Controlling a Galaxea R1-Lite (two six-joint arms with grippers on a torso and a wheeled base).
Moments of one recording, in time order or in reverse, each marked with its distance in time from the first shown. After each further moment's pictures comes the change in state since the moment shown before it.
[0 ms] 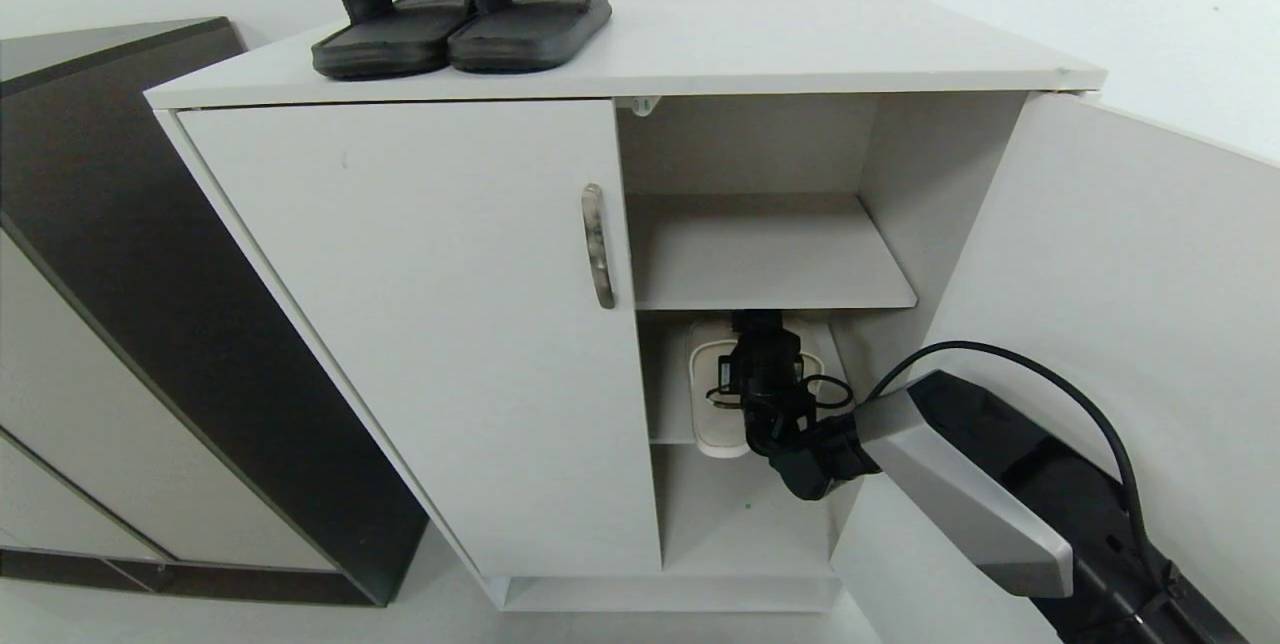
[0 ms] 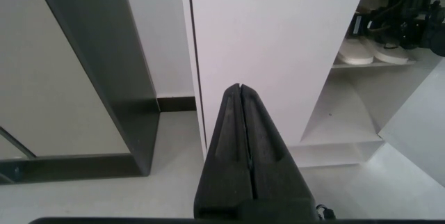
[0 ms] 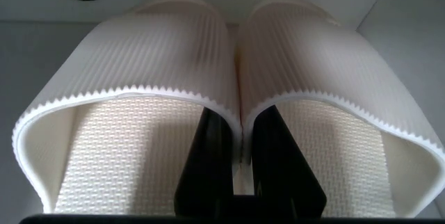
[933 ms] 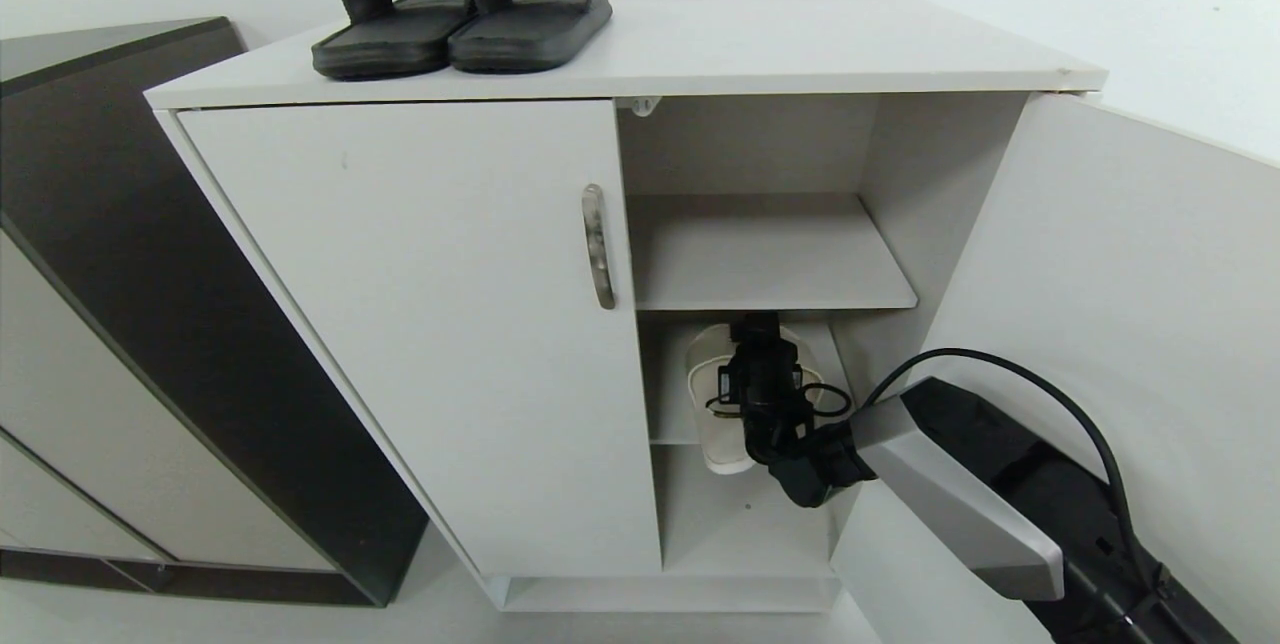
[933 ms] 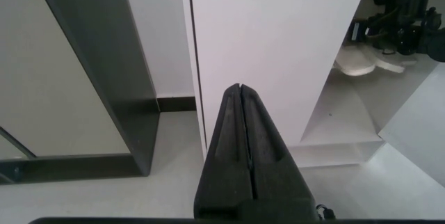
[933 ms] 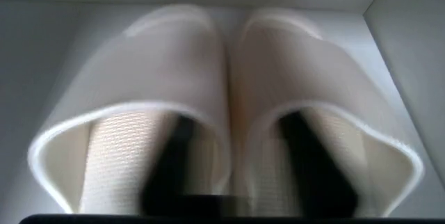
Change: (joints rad) left arm 0.000 0.000 0.000 0.000 0.000 0.000; right arm -0.001 0.023 0.001 0.010 0.000 0.001
